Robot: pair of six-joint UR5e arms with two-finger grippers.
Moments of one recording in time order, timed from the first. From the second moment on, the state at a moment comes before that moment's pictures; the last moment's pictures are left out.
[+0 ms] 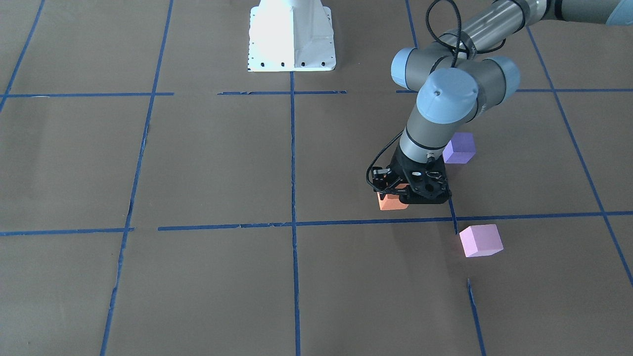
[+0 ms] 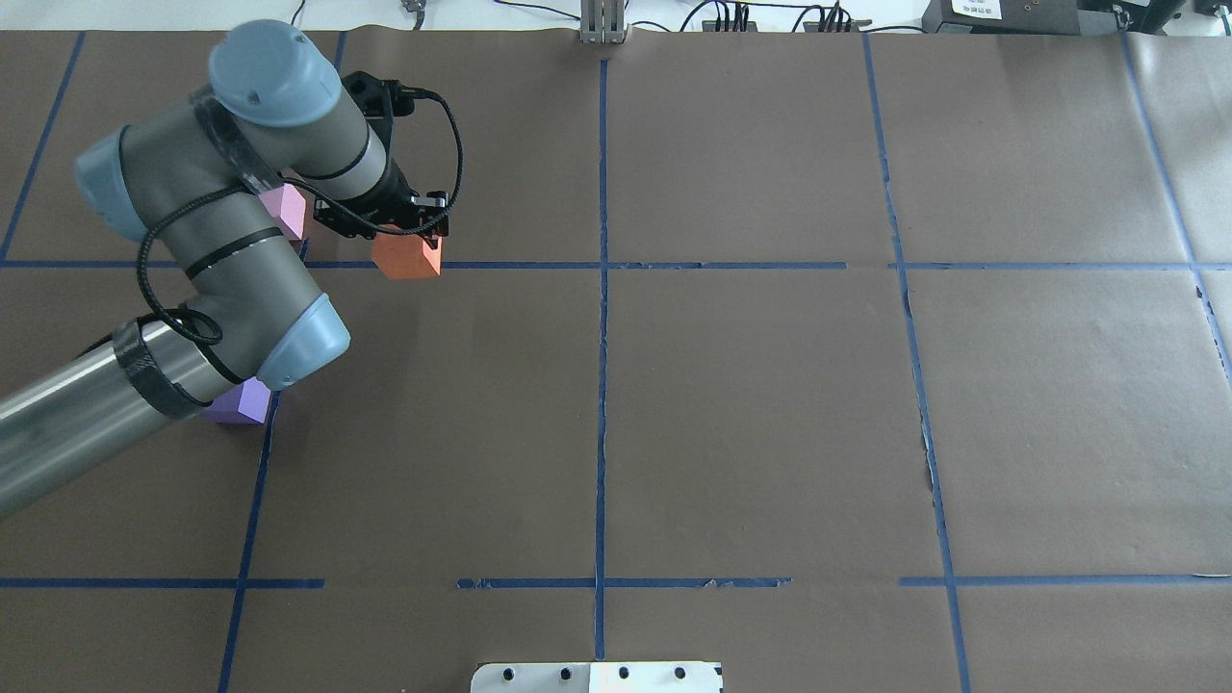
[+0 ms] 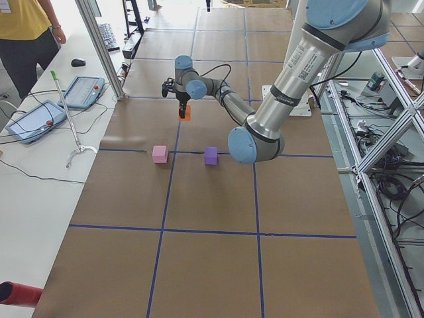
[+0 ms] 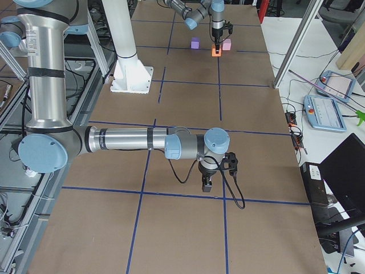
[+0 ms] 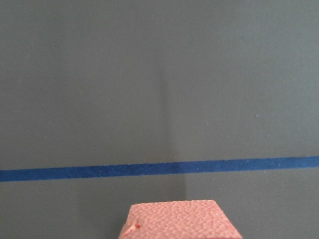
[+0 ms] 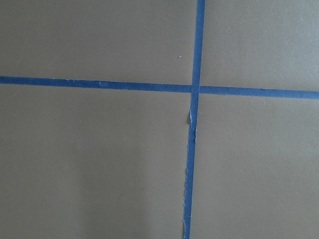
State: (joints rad) left arm -0.82 -2.18 -1.59 -1.68 -2.03 -1.00; right arm 1.48 -1.59 1.63 -1.57 2.36 0.05
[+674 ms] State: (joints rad) left arm -0.95 -1.90 -1.70 -1.69 -2.12 -0.85; right arm 1.48 -1.59 1.63 -1.57 2.36 0.05
